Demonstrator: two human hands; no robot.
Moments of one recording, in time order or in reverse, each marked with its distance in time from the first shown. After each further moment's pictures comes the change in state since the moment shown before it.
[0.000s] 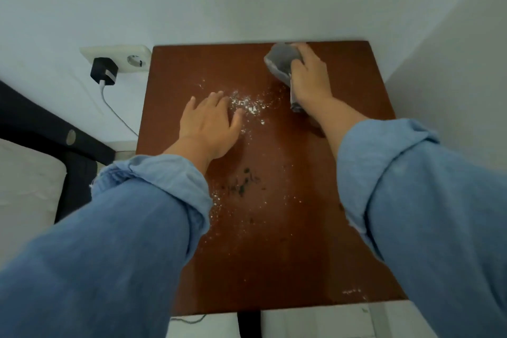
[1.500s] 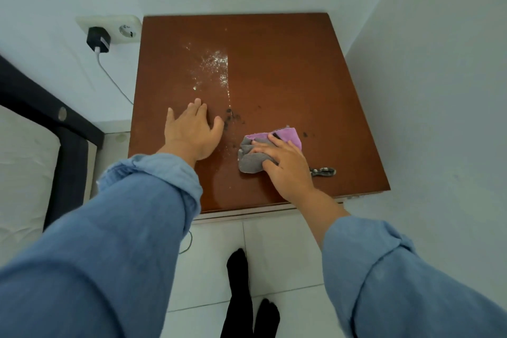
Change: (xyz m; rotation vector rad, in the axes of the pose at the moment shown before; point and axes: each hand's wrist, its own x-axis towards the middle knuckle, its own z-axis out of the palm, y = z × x) left_hand -0.118 0.008 0.030 -0.002 -0.132 -0.096; right_hand -0.263 0.048 -0.007 -0.256 -0.252 -0.072
